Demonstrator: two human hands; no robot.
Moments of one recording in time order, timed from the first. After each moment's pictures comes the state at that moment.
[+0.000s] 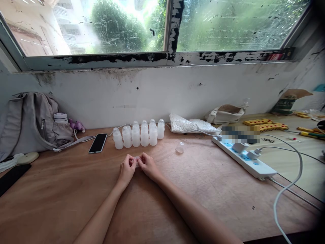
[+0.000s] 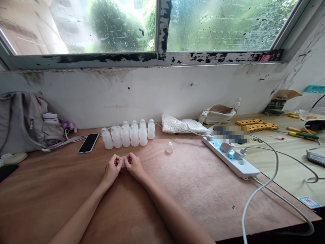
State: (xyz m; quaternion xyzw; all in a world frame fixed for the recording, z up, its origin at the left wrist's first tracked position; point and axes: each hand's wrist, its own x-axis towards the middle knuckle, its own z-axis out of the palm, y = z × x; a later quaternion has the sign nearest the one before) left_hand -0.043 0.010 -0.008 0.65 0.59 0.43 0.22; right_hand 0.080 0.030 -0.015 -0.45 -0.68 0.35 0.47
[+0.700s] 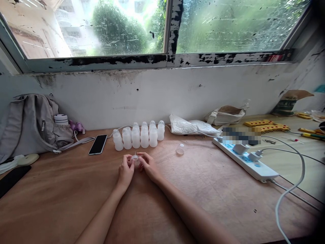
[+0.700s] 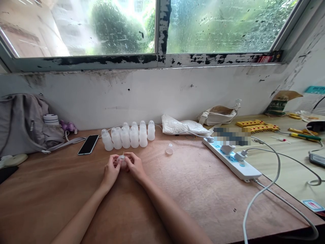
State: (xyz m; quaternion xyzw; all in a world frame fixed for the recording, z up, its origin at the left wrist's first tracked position) left_hand -0.045 0.013 -0.011 0.63 0.59 0.46 0.20; right_hand 0.083 0.027 -0.005 -0.39 -0.58 0.50 0.51
